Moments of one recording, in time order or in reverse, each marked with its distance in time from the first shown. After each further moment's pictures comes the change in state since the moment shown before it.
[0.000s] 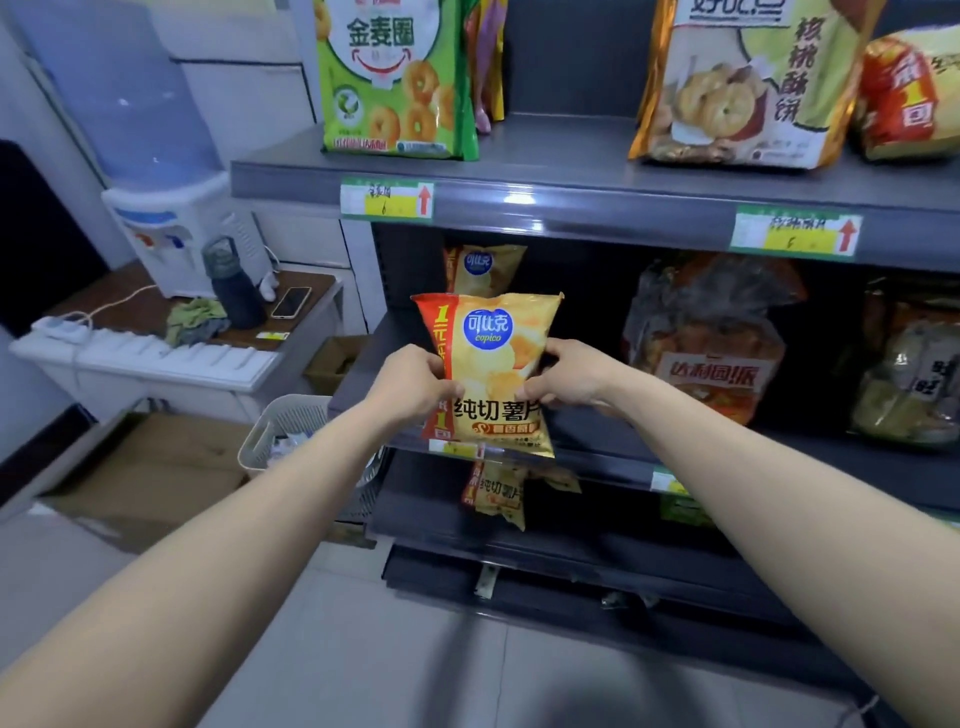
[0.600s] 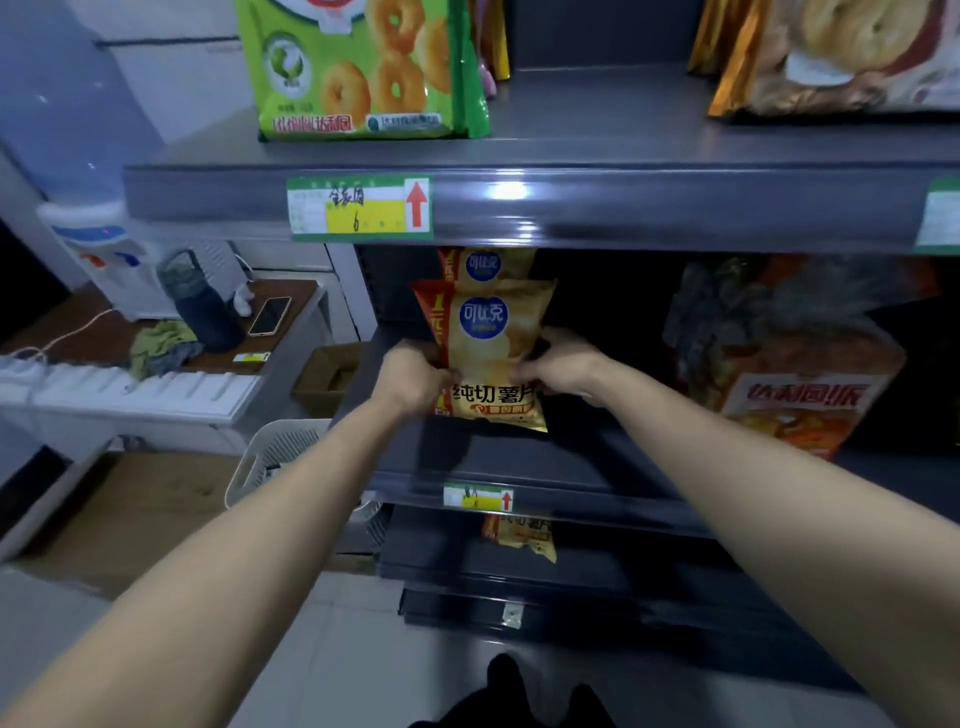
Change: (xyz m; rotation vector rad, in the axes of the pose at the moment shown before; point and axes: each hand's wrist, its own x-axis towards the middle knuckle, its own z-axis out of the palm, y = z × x) left_hand 0.145 -0.042 0.005 -0.021 0.047 -0.002; right_hand 0.143 0.005 0.009 0.021 0.135 -0.017
